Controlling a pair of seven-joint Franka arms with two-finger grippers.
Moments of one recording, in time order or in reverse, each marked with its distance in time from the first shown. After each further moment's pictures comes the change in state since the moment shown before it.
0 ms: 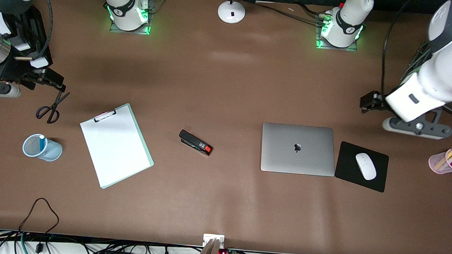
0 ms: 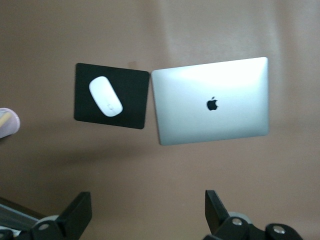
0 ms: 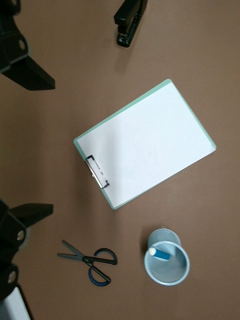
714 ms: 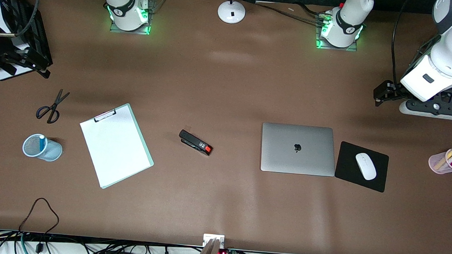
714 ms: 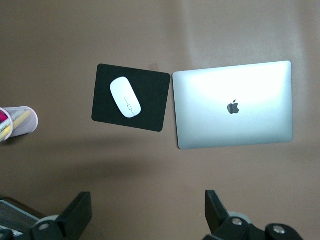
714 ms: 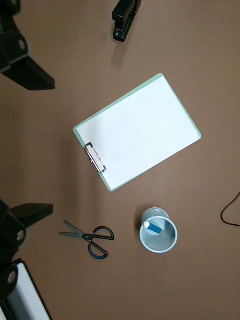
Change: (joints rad) left arm -0.021 -0.178 0.077 -0.264 0.000 0.159 0.022; right arm -0.005 -0.073 -0.004 0.028 -0.060 -0.030 0.000
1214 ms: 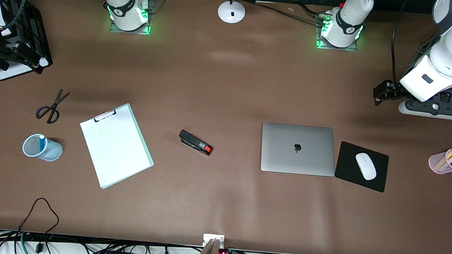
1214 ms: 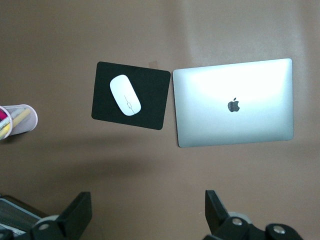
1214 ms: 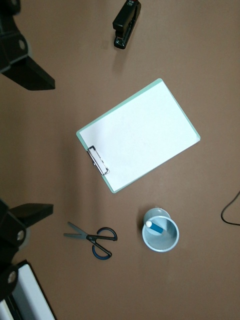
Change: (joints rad) left arm -0.001 0.001 0.000 0.001 0.000 -0.003 0.001; right arm -0.002 0.010 -0.007 0.054 0.029 -0.059 0.000
